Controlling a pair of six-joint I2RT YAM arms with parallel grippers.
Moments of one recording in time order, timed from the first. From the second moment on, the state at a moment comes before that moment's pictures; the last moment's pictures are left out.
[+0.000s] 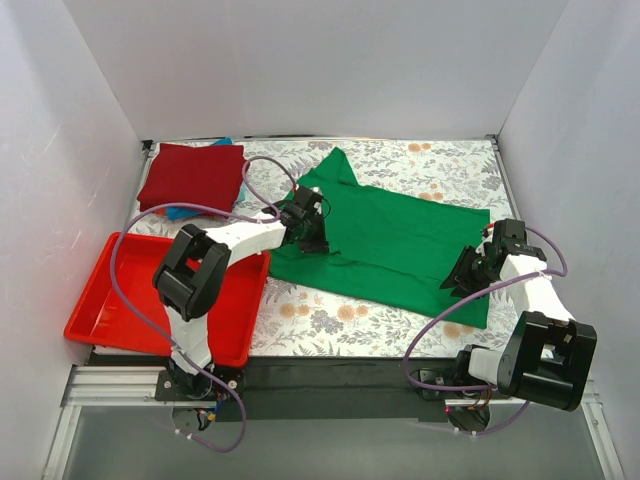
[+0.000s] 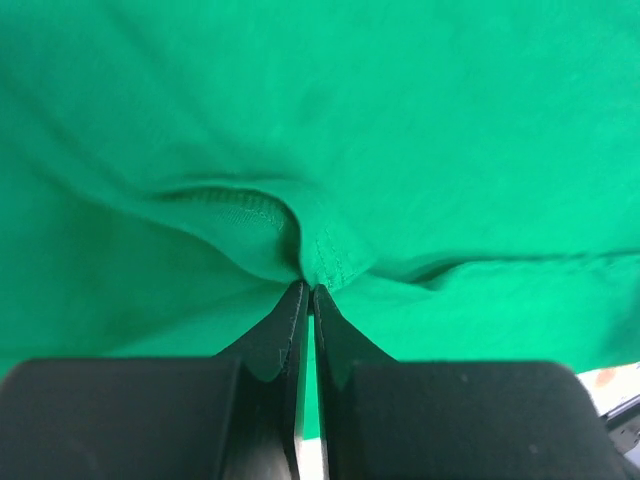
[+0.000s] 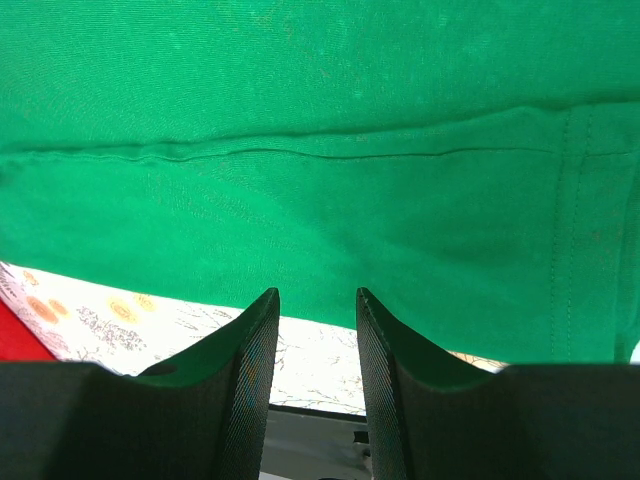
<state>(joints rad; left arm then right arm) -0.64 1.88 1.23 -0.30 0.07 -0.68 -0.21 1.22 0.71 -0.77 -0.34 0.30</state>
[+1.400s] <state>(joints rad) -0.67 1.89 1.33 -0.21 0.13 -0.69 -0.12 1.29 0.76 -0.74 -0.34 0.30</state>
